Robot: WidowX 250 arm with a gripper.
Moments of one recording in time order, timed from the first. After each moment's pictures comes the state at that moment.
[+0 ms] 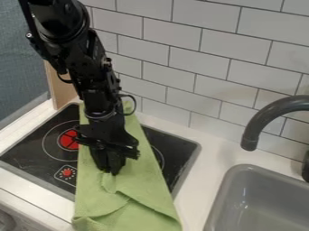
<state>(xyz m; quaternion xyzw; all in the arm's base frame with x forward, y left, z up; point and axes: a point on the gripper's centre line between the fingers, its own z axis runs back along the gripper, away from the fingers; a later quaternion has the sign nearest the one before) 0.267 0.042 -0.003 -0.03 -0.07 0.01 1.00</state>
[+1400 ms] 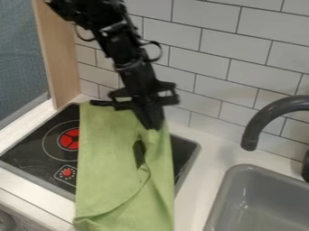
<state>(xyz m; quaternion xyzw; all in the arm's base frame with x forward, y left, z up) 0.319 -0.016 0.054 -0.17 -0.10 0.07 0.98</state>
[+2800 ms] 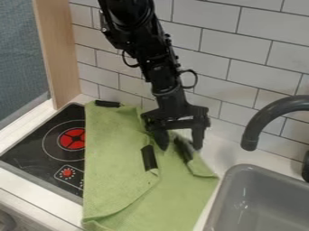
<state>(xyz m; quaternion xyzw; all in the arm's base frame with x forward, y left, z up) 0.340 -0.048 0.015 -0.16 -0.07 0.08 0.98</state>
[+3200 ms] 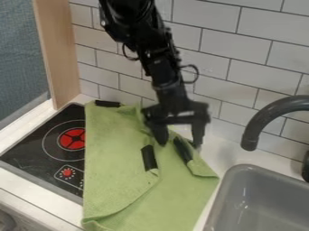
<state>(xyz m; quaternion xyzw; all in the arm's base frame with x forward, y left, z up) 0.338 -0.044 0.034 -0.15 -0.08 0.07 0.98</state>
